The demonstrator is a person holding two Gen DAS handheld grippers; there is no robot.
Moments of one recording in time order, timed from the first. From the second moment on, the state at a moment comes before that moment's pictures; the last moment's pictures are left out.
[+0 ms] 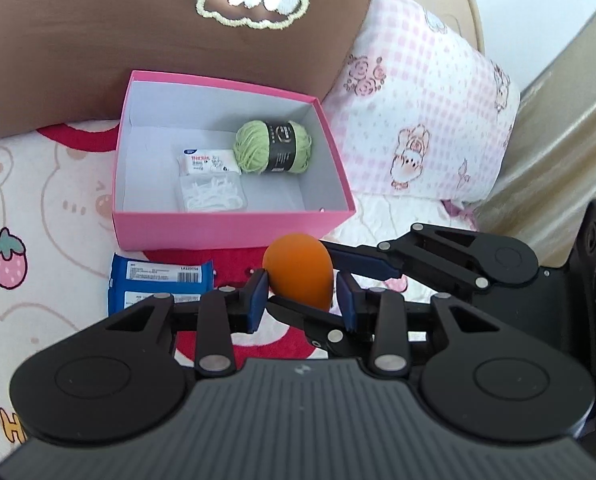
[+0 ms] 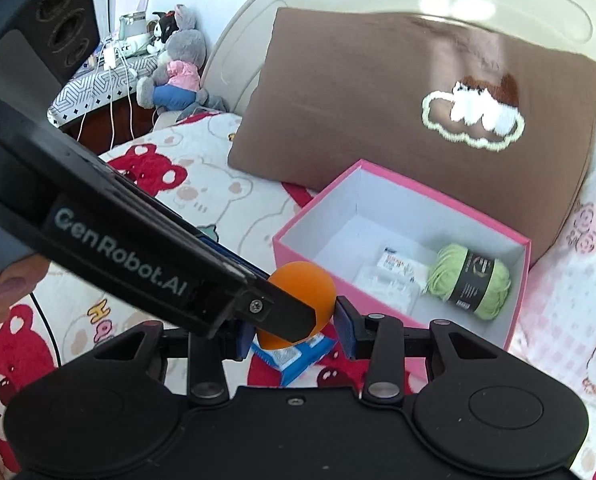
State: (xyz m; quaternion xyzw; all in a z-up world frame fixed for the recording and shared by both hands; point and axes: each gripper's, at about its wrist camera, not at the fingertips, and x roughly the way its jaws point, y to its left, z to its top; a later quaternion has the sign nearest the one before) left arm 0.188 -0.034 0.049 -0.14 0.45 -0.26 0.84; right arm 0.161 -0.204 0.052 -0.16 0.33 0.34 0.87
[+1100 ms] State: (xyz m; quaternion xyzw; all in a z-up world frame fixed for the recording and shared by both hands) left arm 0.365 -0.049 0.027 -0.16 0.47 -0.21 0.84; right arm 0.318 -0.185 0.006 -0.16 0.32 0.31 0.88
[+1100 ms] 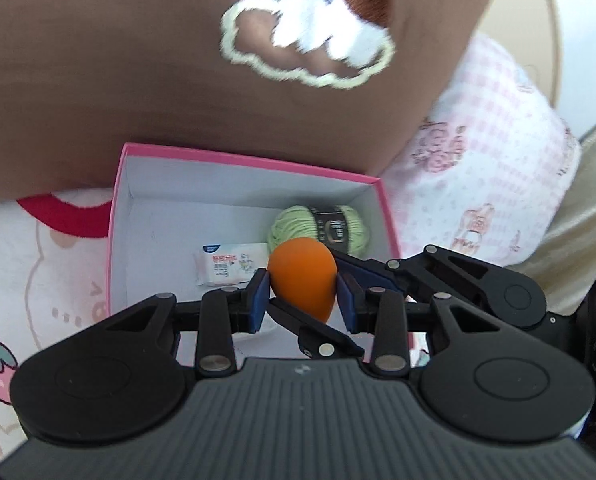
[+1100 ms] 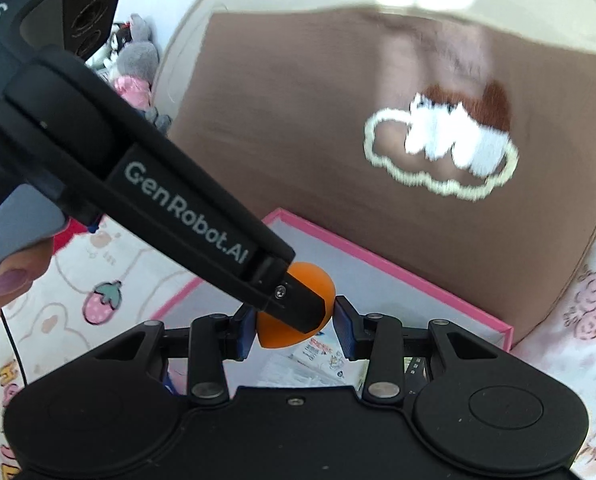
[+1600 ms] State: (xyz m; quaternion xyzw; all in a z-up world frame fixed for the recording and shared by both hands) left arm 0.424 -0.061 -0.036 -0.19 0.47 -0.17 0.84; right arm 0.398 -0.191 -0.047 -0.10 0.39 0.29 0.87
